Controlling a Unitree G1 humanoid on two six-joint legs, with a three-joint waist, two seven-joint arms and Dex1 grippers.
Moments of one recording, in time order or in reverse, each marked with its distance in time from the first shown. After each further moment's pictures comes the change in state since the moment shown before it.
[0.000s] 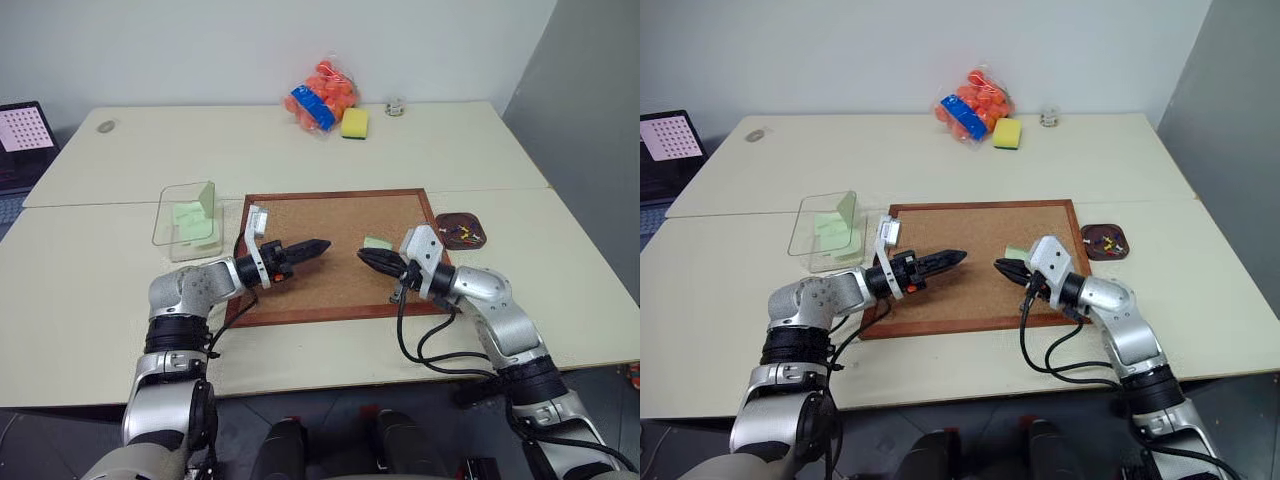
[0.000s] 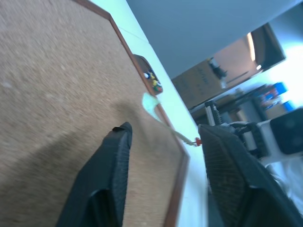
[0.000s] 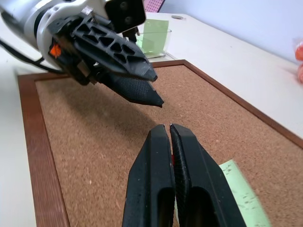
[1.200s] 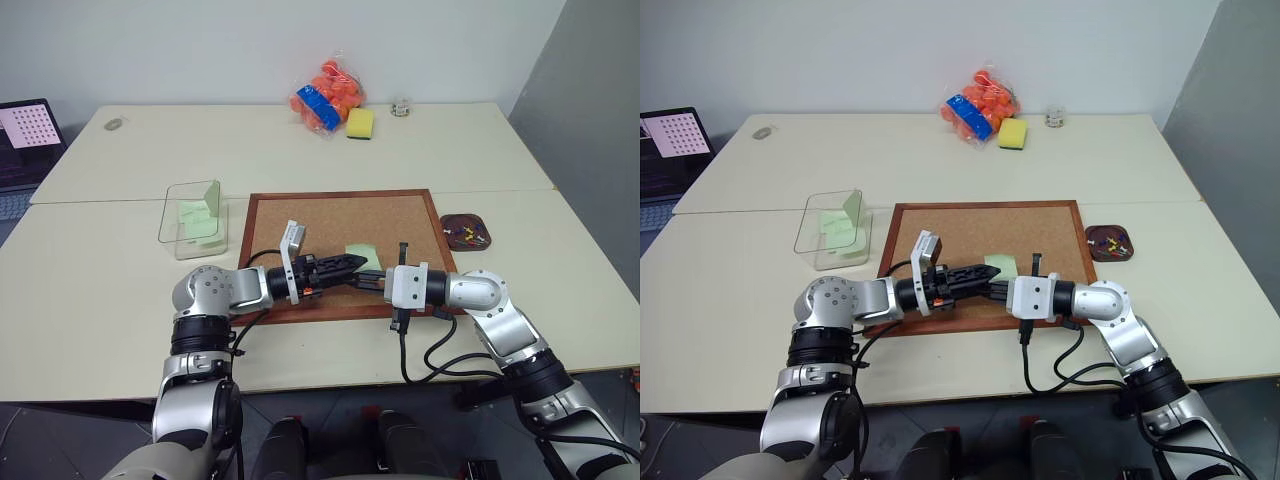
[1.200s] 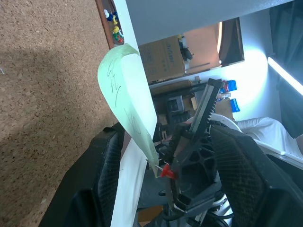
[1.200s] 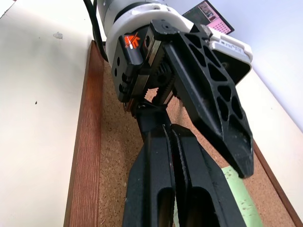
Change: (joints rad) left arm -0.008 -0.133 0.019 -0.048 -0.135 0.272 0.171; right arm -0.034 -0.058 0.113 0.037 -0.157 -0.351 0.085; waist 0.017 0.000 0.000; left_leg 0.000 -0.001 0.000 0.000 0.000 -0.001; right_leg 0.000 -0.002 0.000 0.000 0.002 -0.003
